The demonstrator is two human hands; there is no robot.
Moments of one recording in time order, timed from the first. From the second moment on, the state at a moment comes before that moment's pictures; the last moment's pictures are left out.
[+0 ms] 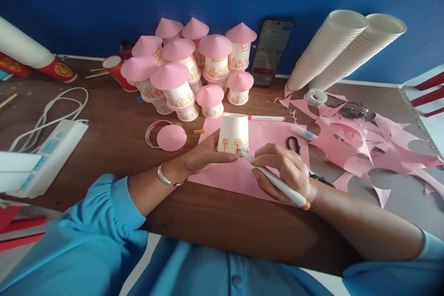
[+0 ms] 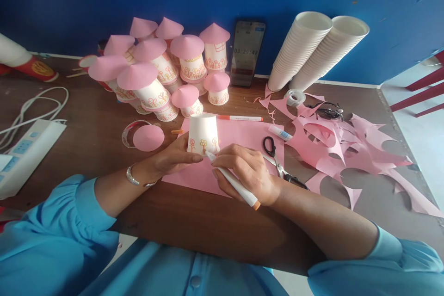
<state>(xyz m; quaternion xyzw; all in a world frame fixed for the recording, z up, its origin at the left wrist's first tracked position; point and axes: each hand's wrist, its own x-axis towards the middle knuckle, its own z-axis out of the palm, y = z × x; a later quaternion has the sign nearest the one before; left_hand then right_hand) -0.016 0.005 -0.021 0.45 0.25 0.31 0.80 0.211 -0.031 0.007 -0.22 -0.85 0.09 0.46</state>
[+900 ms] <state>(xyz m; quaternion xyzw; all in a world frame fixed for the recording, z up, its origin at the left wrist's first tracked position) -0.015 0.006 -0.023 0.44 0.24 0.36 0.79 0.212 -0.031 0.004 -0.23 -0.85 0.09 0.47</state>
